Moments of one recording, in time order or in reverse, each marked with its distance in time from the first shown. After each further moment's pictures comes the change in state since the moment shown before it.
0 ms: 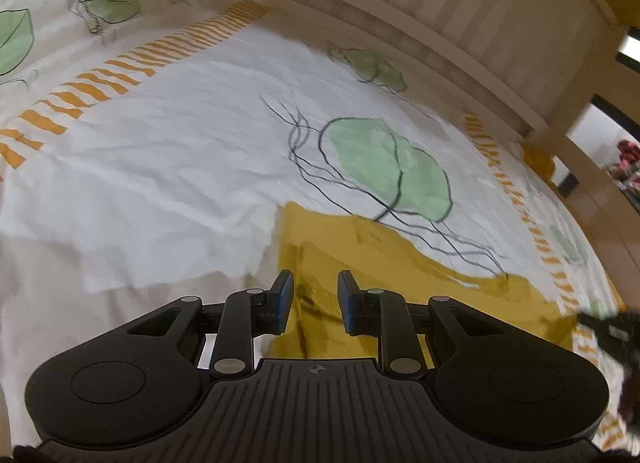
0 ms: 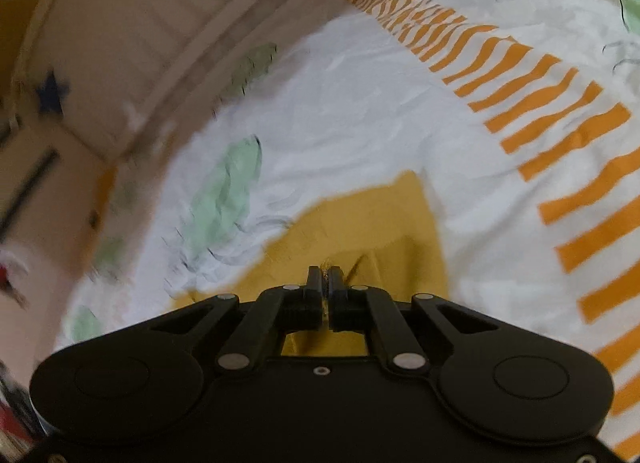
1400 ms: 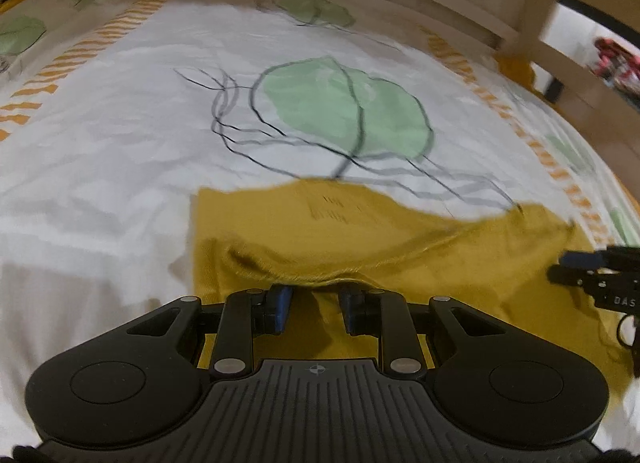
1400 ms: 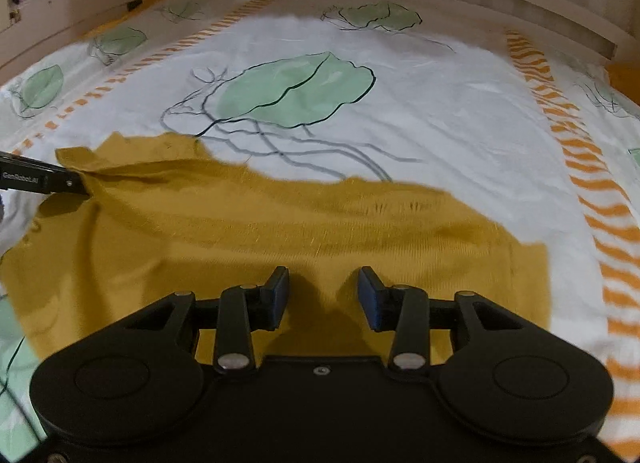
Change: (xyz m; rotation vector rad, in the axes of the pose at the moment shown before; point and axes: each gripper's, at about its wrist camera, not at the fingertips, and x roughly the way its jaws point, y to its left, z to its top) left arm 0.079 -0.040 0.004 0.228 0.127 0.002; right arm 0.081 0.100 -0.064 -0.820 0.150 -0.202
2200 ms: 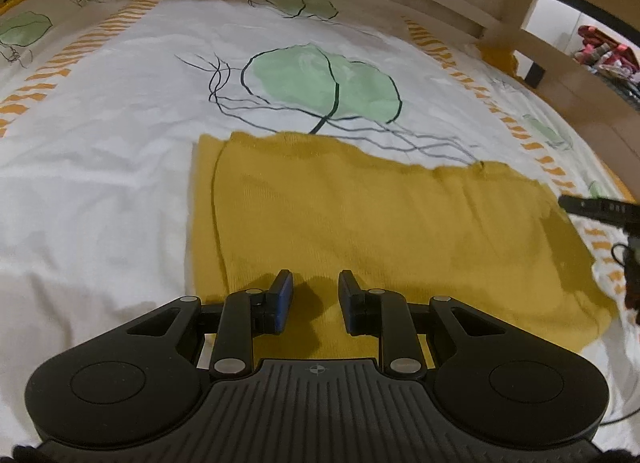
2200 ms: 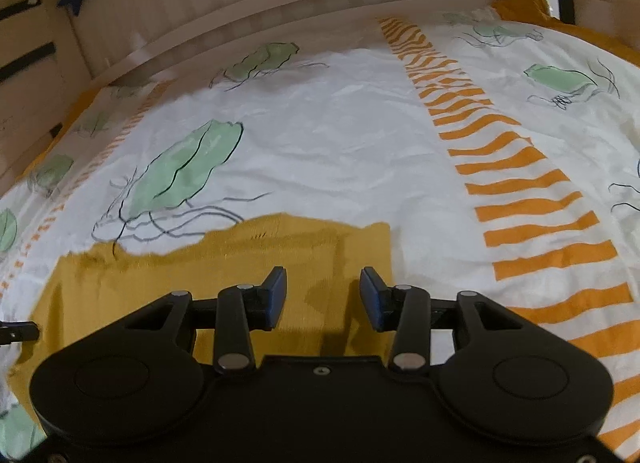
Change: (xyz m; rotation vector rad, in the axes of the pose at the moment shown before) left arm -0.048 -0.016 -0.053 0.041 0.021 -0.021; right arm -0.048 -0.097 -0.042 0.346 -0.138 -0.037
